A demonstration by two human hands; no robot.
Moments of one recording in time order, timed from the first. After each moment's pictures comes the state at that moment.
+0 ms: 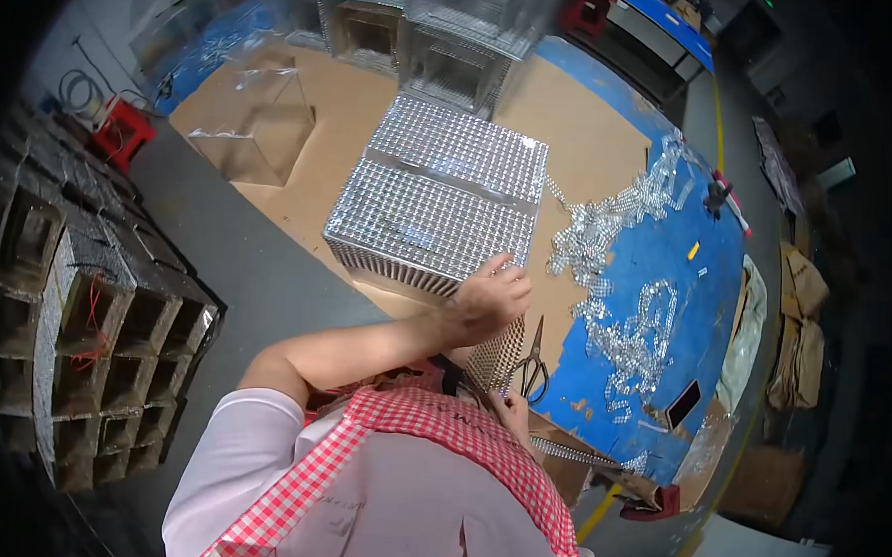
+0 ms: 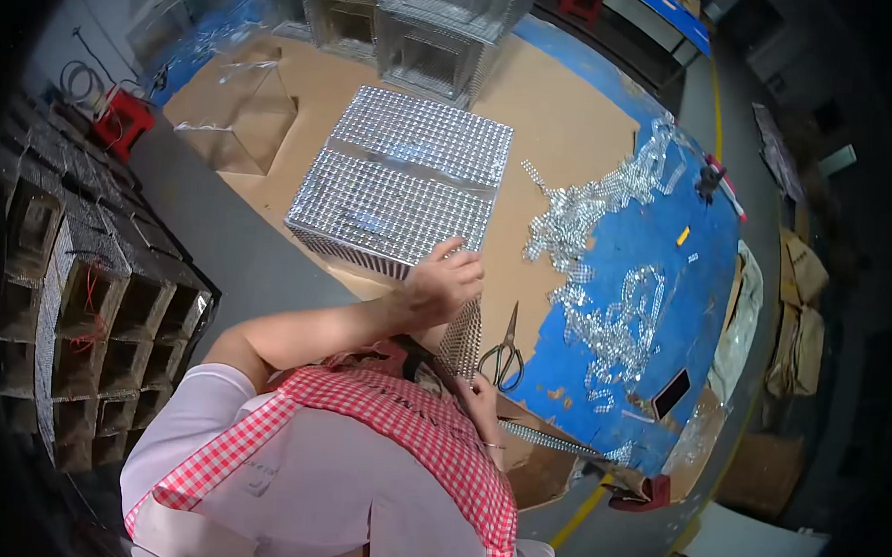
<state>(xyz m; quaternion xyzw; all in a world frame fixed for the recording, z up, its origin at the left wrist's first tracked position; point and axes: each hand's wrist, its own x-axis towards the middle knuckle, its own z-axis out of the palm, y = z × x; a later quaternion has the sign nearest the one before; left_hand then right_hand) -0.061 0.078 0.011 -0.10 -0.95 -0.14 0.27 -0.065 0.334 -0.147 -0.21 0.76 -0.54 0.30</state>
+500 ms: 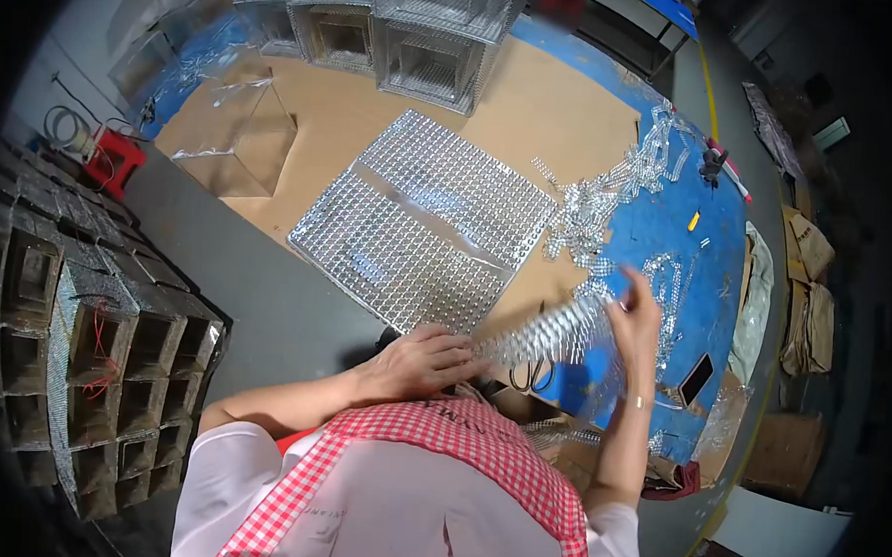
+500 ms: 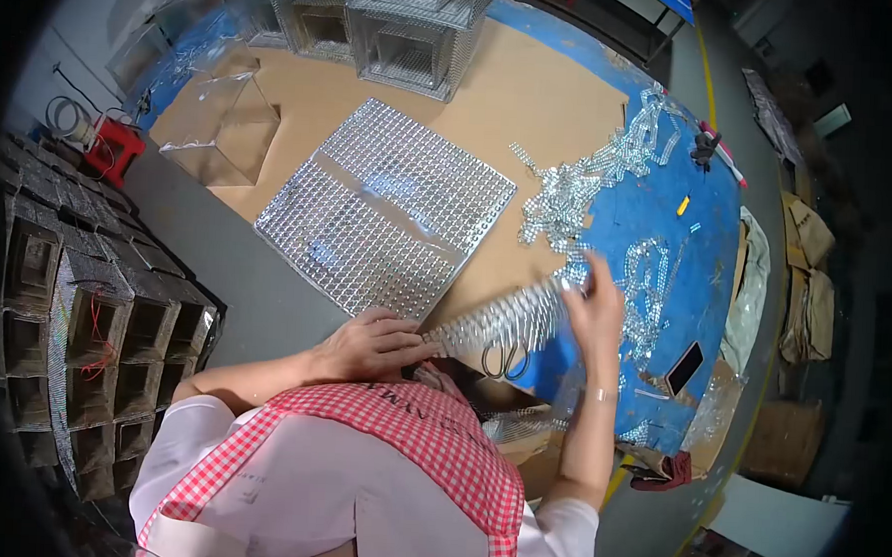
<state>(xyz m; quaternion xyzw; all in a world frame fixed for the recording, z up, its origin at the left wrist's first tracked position) 0.037 0.084 0.029 -0.18 -0.93 -0.24 0.21 -0.207 0.286 0.055 -0.32 0.87 -0.37 -0.01</state>
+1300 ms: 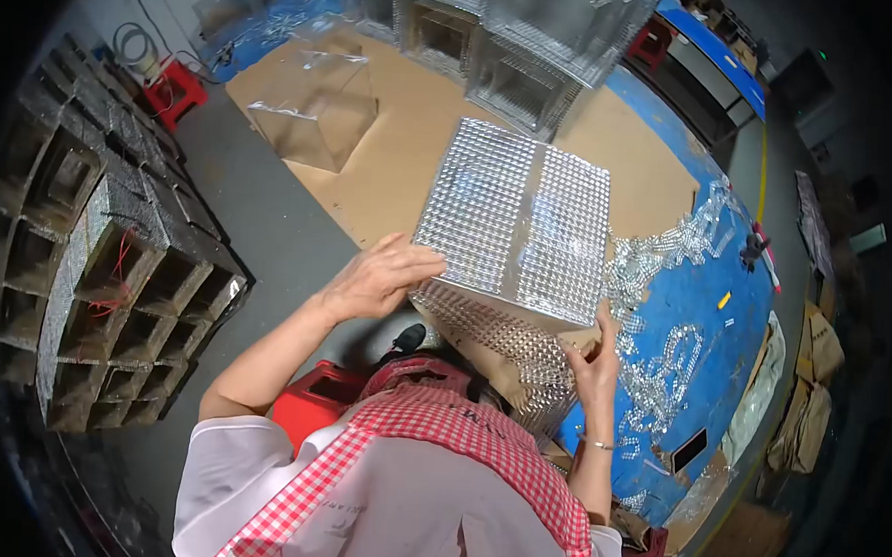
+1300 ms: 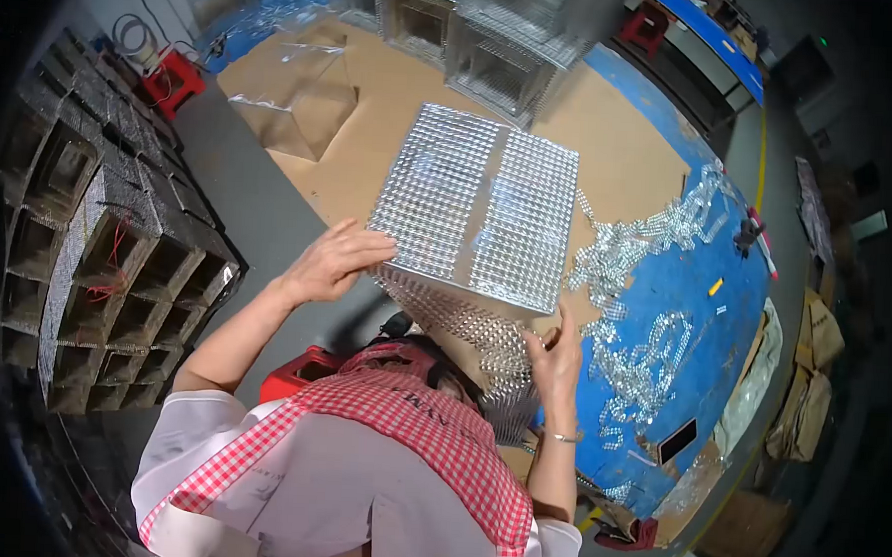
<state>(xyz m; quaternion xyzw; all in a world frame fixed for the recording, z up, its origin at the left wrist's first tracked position) 0.087 -0.034 0.031 0.07 -0.95 -0.23 0.19 -0.148 0.229 0.019 -0.33 0.85 -0.37 0.17</state>
